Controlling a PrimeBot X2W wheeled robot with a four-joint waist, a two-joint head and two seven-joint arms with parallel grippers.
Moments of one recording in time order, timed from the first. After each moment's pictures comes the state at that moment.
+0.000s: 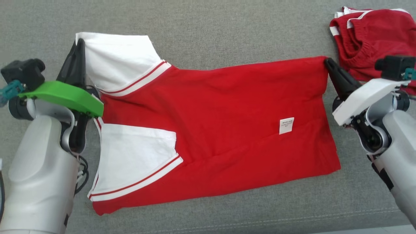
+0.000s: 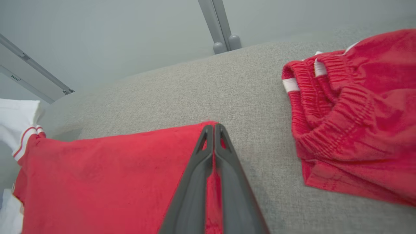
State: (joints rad) left arm -0.71 0.17 -0.27 0.64 -0.63 -0.12 -0.24; right arm -0.56 -0.39 0.48 0.48 0.81 0.12 -0.05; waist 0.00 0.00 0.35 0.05
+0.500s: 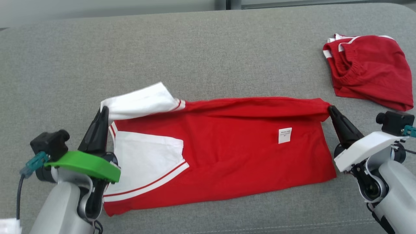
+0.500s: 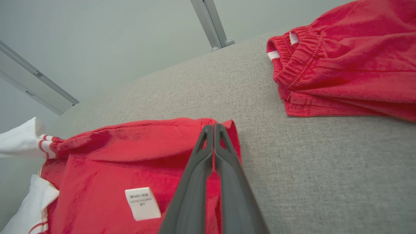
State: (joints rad) left arm -0.33 0.17 -0.27 0.38 -0.64 -0.12 -0.25; right arm -0.31 -0.40 0.47 0.43 0.85 0.12 -0.20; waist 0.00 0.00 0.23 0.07
